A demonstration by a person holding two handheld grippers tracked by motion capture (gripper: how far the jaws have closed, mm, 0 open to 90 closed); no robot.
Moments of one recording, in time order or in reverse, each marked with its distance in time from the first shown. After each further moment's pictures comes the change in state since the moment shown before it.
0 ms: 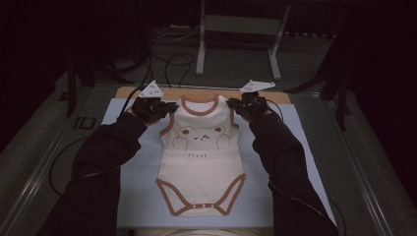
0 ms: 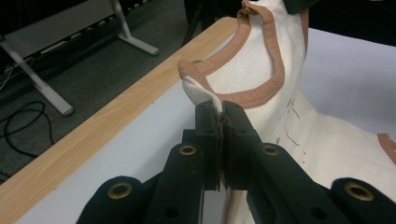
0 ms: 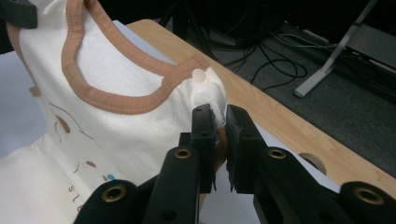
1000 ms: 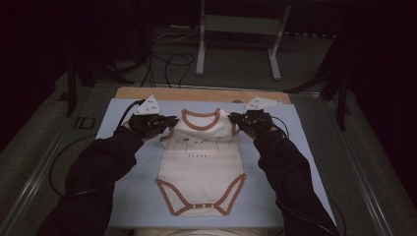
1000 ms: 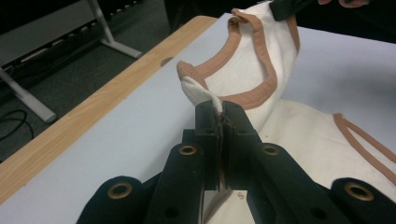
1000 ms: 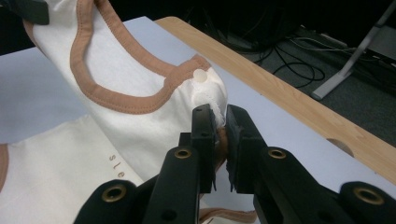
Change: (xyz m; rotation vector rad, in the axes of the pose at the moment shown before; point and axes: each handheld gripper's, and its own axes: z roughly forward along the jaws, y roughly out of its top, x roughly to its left) left arm -0.037 -0.019 -0.021 -0.018 -0.066 0.046; right arm 0.026 -0.033 -0.027 -0.030 0.059 -0.008
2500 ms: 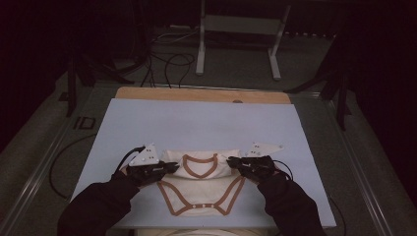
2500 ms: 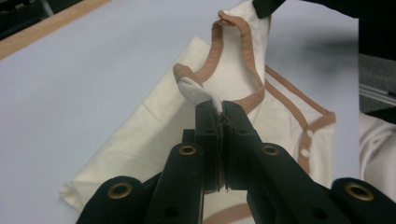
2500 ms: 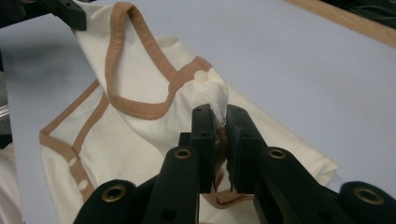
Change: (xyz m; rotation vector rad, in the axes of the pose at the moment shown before) left arm -0.083 -0.077 -0.013 0.031 -0.148 -0.014; right arm 0.073 -0.080 -0.034 0.066 0.159 0.027
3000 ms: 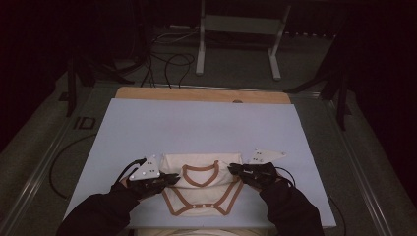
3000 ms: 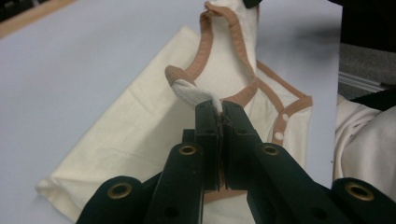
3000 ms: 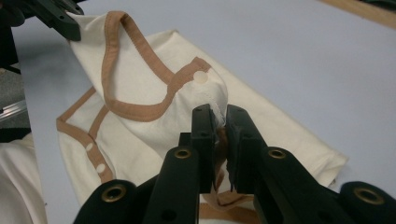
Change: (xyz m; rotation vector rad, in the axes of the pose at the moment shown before) left arm -0.019 -0.015 0.002 0.017 -0.013 -0.006; right arm 0.009 -0.012 -0.006 0.006 0.019 0.012
